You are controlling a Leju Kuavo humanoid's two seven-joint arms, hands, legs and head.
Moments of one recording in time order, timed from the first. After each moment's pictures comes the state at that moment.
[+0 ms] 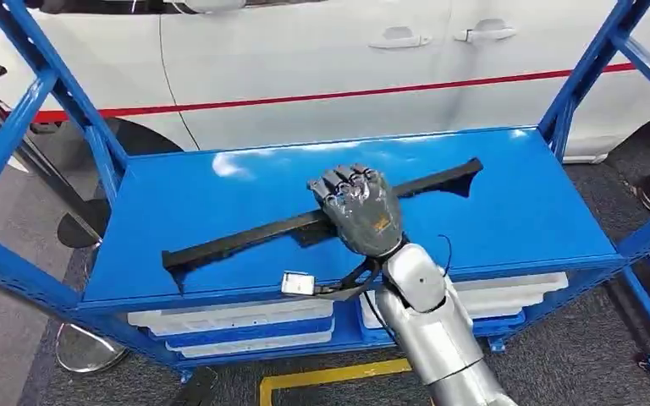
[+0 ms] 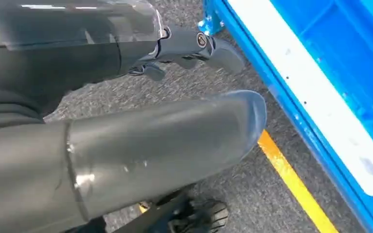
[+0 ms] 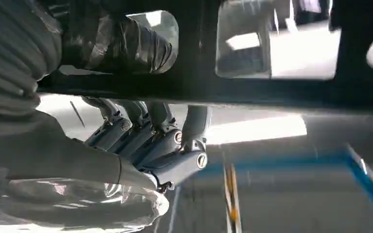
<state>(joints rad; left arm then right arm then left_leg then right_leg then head) -0.20 -0.12 0.56 -0.23 -0.98 0.09 -0.42 -0.46 0.21 0.30 -1.43 1.43 -0.70 -0.39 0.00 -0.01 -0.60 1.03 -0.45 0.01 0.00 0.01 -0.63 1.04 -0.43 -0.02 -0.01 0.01</state>
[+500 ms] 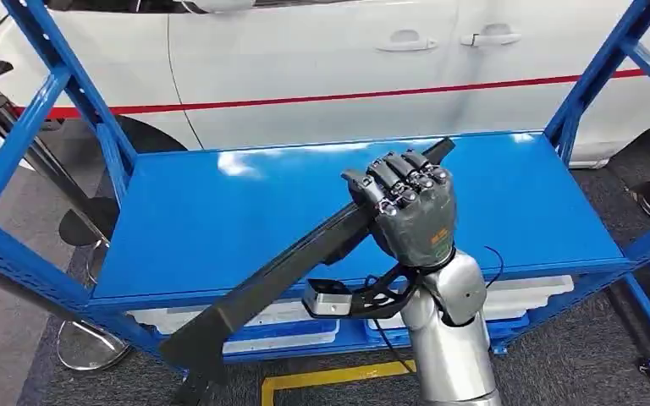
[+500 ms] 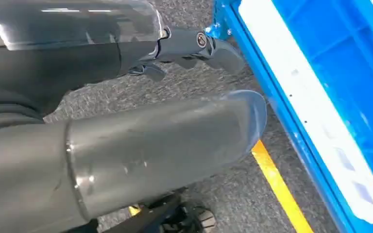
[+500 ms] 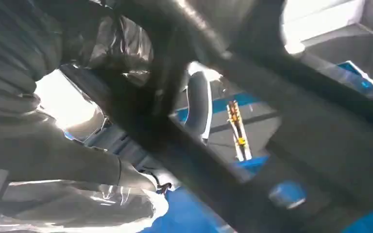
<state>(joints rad) -0.19 -0.14 0.58 -0.23 -0.94 0.13 -0.45 -0.38 0.33 0.12 -1.69 1.31 -0.70 -0.69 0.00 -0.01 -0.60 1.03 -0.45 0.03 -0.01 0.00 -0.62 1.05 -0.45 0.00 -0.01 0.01</state>
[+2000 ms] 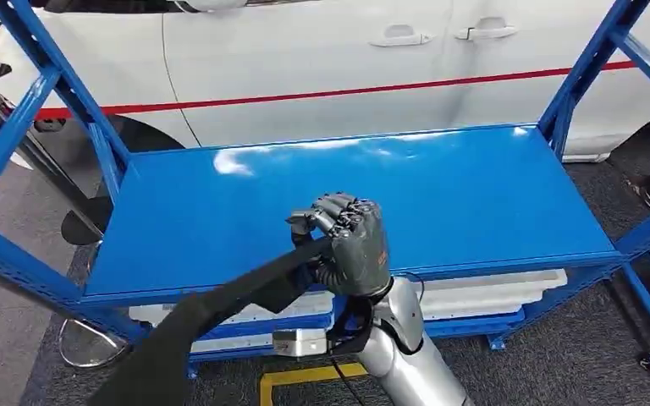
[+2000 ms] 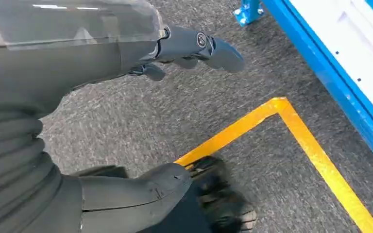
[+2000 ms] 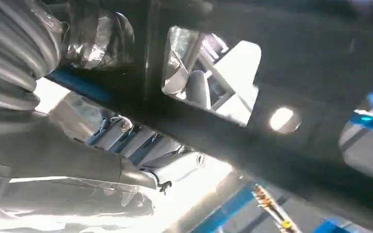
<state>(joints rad) -0.14 -0.24 0.53 -0.22 -1.02 0.28 -0.32 -0.35 0.19 0.55 -1.53 0.82 -0.69 -0.43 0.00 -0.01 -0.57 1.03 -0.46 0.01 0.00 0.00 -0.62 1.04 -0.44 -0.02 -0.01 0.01</state>
